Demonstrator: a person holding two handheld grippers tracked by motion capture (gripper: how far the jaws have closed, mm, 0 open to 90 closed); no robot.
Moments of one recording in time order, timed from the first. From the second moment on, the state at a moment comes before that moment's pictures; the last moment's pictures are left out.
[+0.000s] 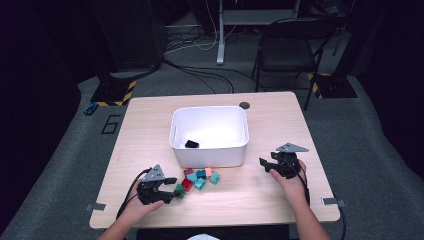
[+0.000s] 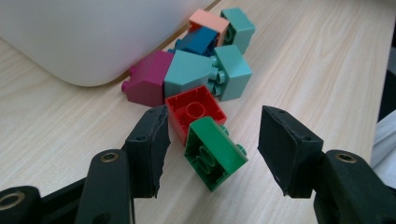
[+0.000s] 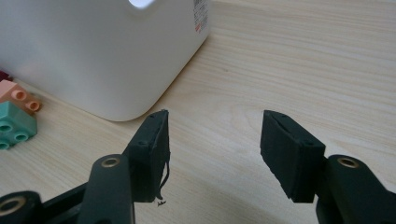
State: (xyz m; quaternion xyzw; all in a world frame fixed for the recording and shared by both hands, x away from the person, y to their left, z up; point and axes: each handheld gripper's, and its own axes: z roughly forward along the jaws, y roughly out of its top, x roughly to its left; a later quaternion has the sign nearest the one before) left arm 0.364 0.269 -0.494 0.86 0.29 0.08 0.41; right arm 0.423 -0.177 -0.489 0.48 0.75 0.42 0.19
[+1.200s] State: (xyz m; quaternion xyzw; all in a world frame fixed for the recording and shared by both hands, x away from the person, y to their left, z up) left arm 0.367 0.275 -0.500 0.86 0.29 0.06 0.40; right arm 0.423 -0.180 -0.489 0.47 0.75 0.42 0.19
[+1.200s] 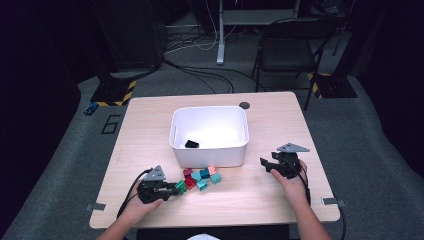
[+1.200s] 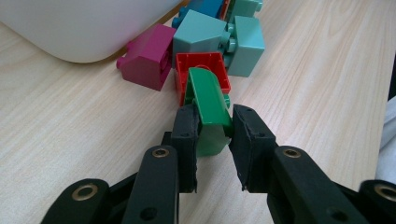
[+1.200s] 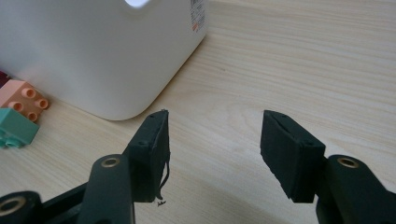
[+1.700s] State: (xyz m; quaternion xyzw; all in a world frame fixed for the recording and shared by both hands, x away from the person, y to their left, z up) left arm 0.372 0.288 -0.469 0.85 0.29 0.07 0.43; right arm 0.424 -0.181 -0.490 0.48 0.75 0.42 0.19
